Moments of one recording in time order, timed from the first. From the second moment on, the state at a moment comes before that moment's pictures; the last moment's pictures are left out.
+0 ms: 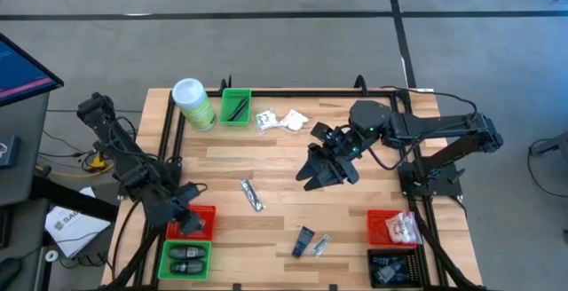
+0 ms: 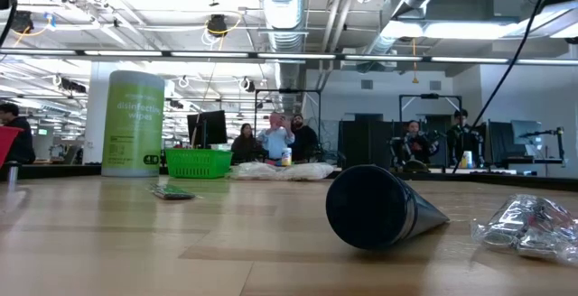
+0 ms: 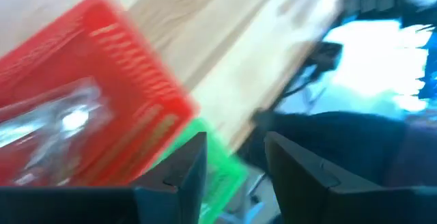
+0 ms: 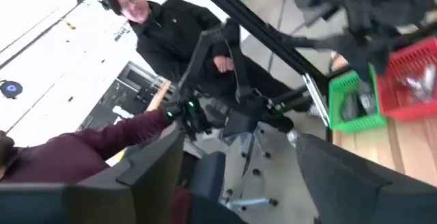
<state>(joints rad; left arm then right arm) -0.89 0.89 0.67 -0.64 -0.22 -1.74 0.10 1.40 1.43 -0.13 -0.56 0.85</state>
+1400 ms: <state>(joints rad) -0.45 1.84 1.30 0.17 -0.03 -1.14 0.49 1.21 1.04 -0.56 -0.26 0.64</state>
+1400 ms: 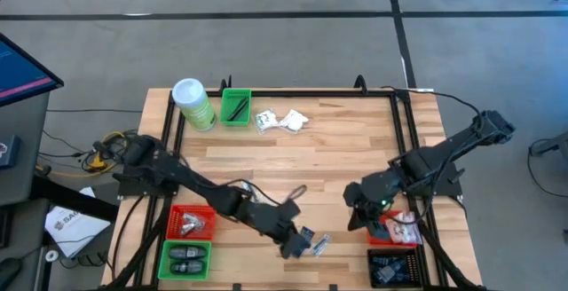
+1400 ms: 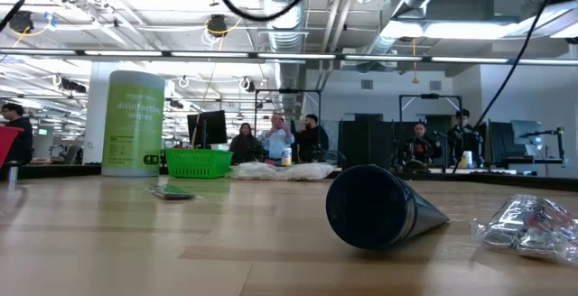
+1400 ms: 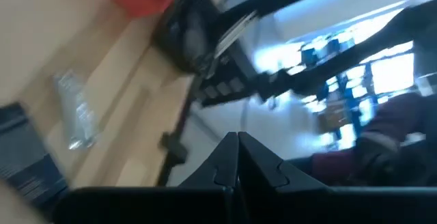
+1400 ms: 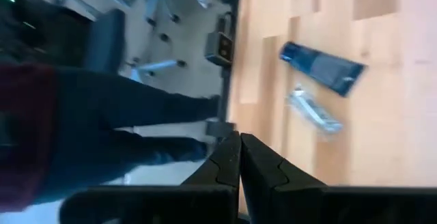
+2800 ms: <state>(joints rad) -0.45 2.12 1.49 -0.17 0.22 -1.25 0.47 1.43 0.84 -0.38 -0.13 0.31</state>
